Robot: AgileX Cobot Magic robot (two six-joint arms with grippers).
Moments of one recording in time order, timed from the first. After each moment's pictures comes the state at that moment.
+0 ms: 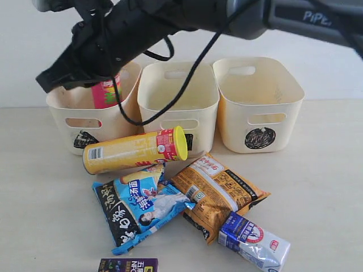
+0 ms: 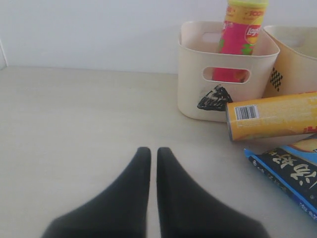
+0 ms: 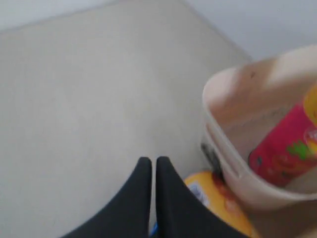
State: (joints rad) left arm 0.06 0.00 0.00 -0.06 0.29 0.04; right arm 0.77 2.04 -1.95 0.53 0.71 -0.62
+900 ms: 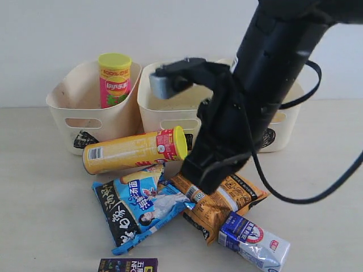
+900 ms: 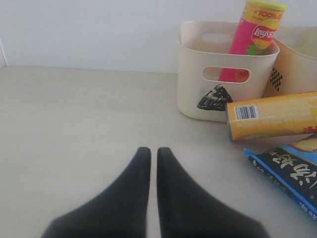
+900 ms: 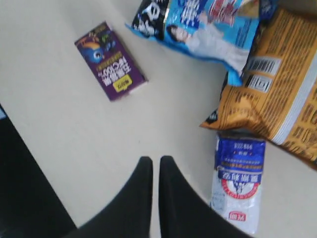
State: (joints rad) left arm 0.06 0.00 0.00 -0.06 0.29 0.04; right arm 0.67 1.62 -1.37 0.31 1.20 -0.42
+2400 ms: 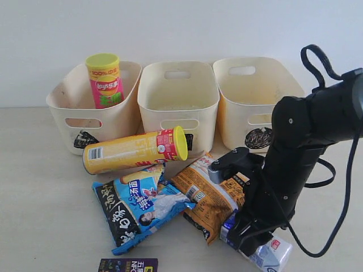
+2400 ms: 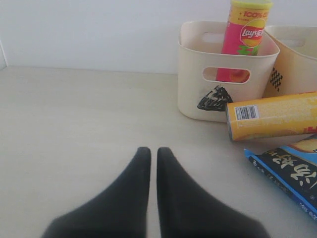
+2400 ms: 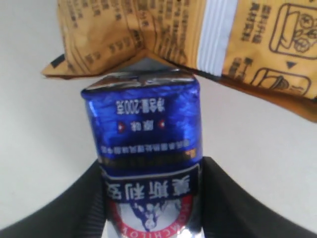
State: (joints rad) left arm 0.06 0.00 0.00 -0.06 0.29 0.04; right arm 0.50 1.83 -1.01 0.26 0.79 -0.46
